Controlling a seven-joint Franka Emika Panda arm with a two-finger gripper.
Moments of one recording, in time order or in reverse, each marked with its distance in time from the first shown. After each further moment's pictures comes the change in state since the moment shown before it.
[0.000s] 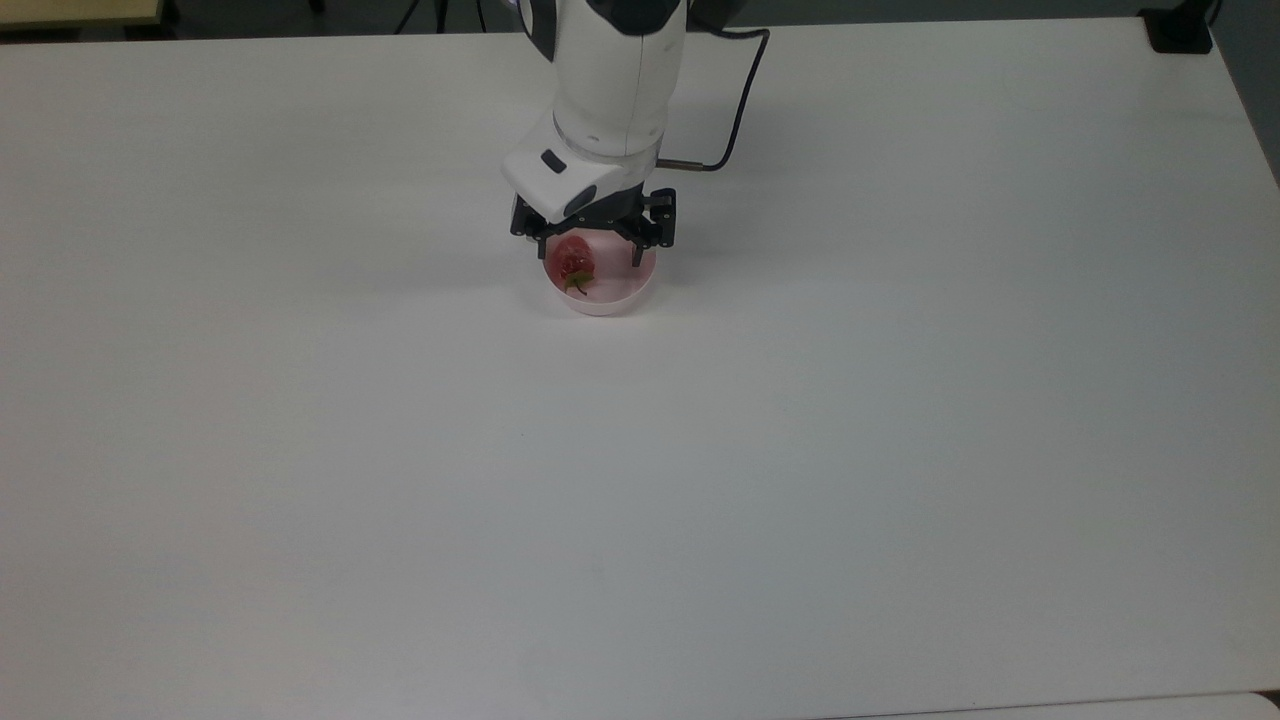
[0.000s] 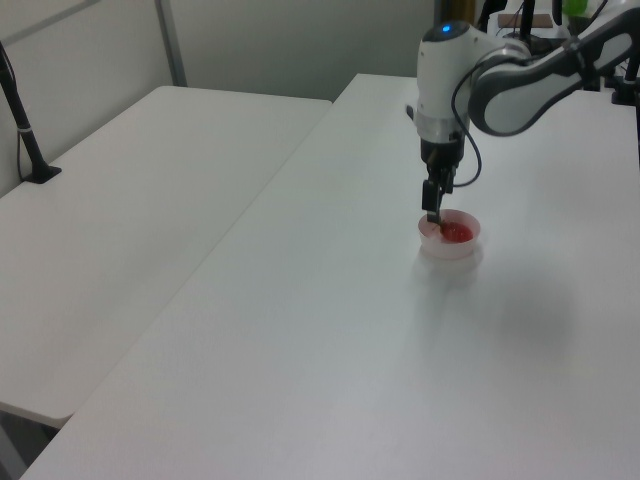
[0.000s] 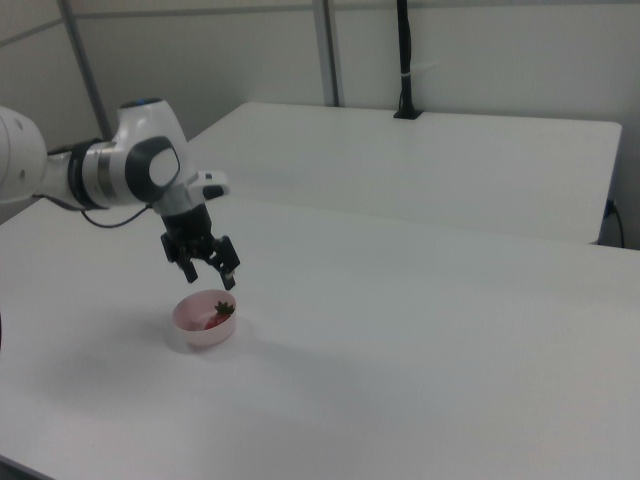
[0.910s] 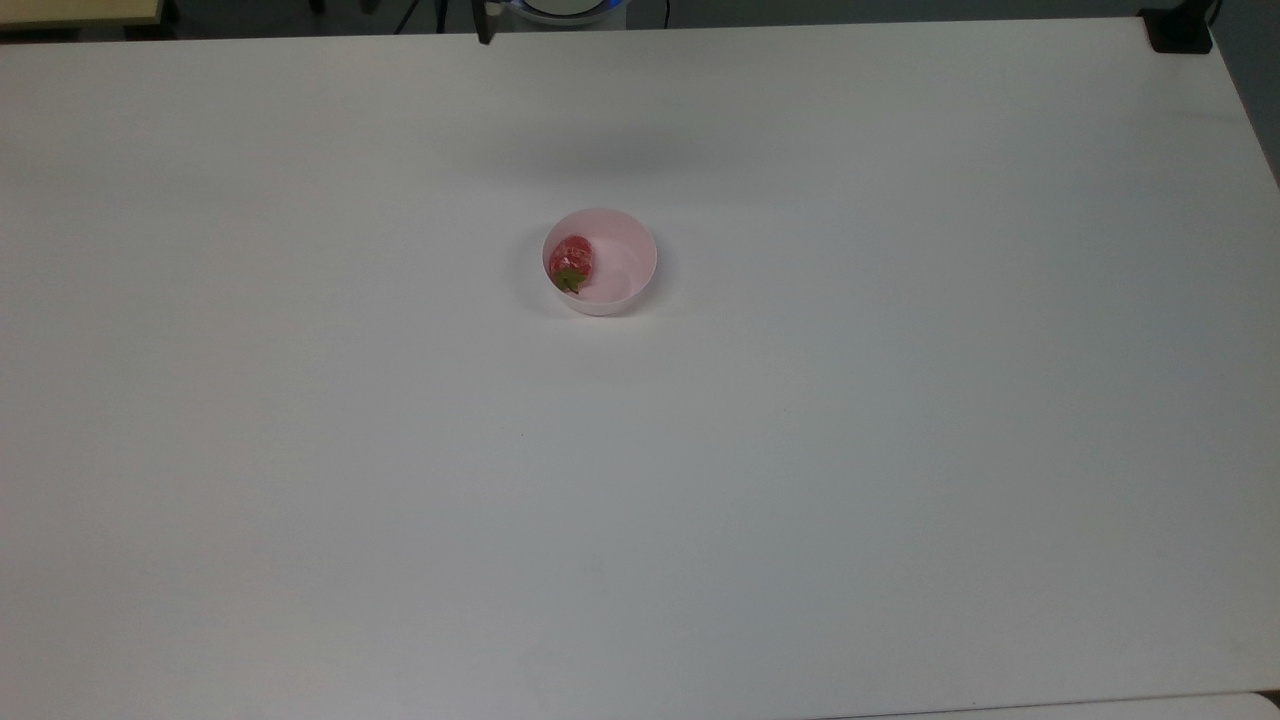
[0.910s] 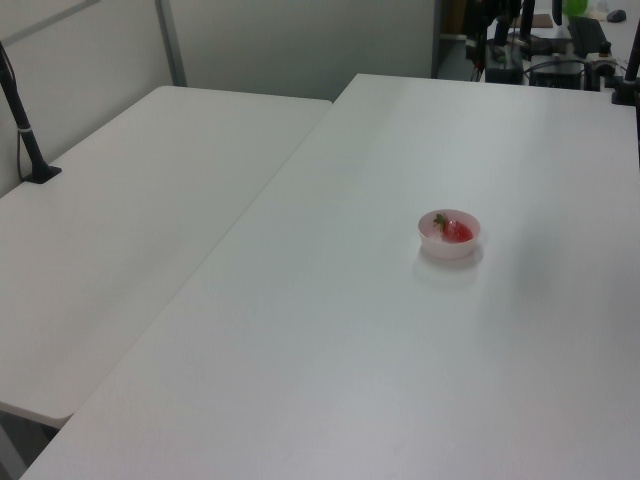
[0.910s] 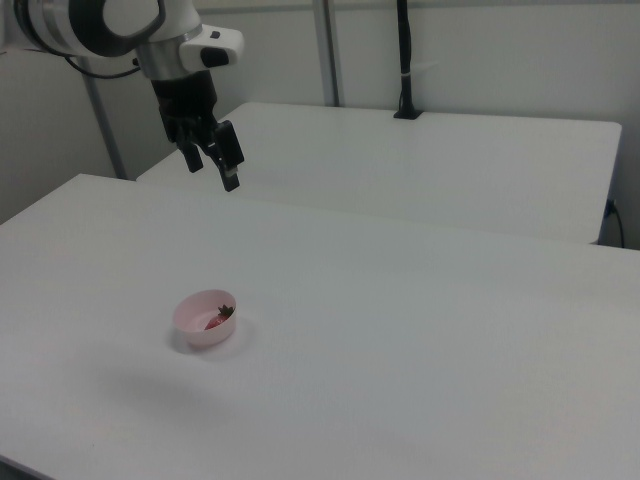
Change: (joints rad) arm 0.000 -0.272 -0.245 0.301 0.201 -0.463 -0.055
